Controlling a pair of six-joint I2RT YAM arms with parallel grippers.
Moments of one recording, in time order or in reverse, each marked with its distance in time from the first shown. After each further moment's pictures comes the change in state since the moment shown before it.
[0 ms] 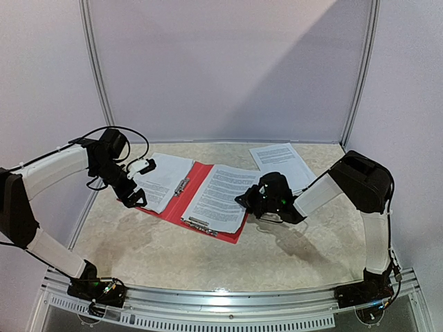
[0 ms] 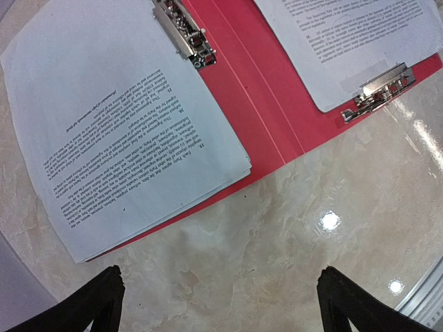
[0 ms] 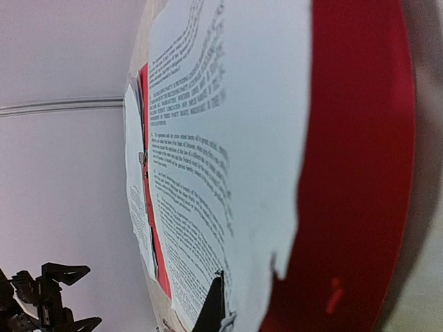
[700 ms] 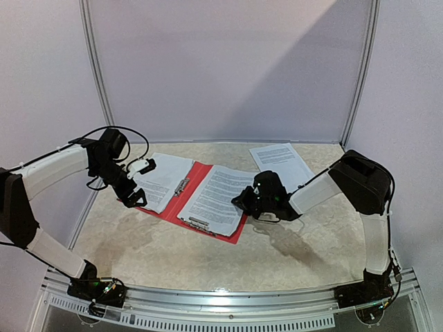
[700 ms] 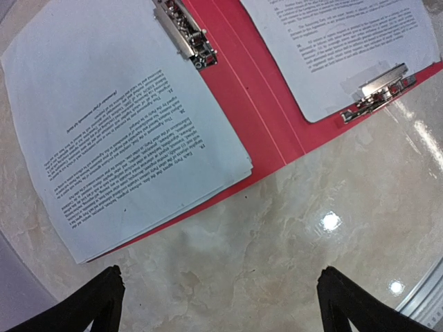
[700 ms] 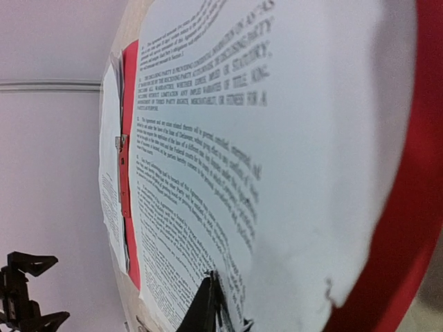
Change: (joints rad) left arm 0.000 0.000 0.000 0.003 0.000 0.001; right arm 0.032 0.000 0.072 -0.162 0.037 -0.100
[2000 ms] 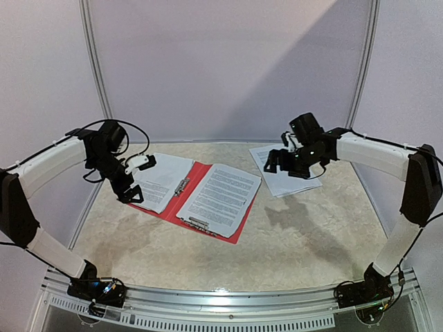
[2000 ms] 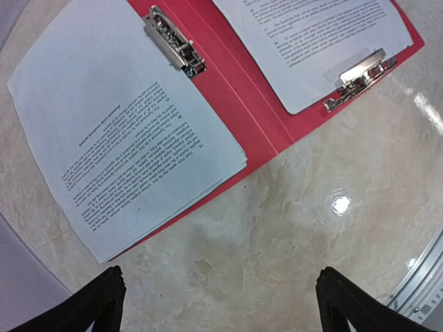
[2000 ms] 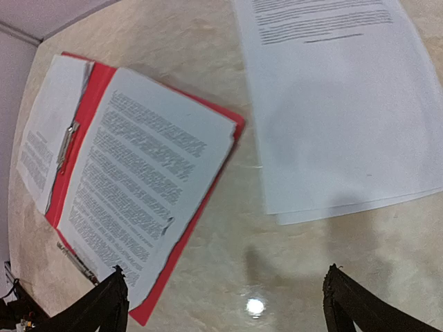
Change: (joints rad) left arm -0.013 0.011 0.119 -0.130 -0.008 0.106; right arm -0.247 -0.420 0.308 -1.085 0.003 -0.749
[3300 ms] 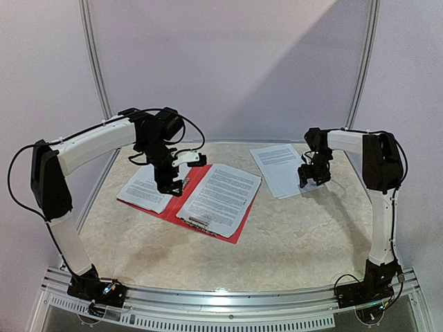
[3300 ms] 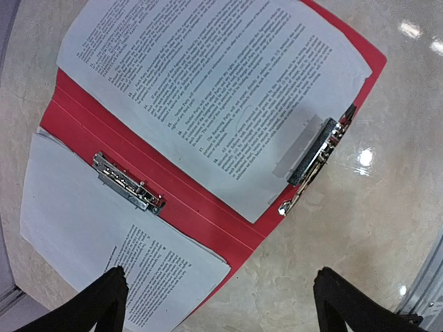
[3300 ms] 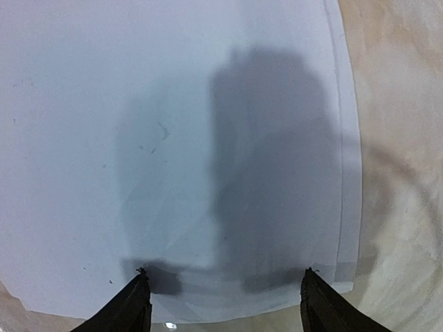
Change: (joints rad) left arm -0.348 0.369 0.441 -0.117 -0.093 0.045; right arm -0.330 0.529 0.370 -0.348 0.143 -0.420
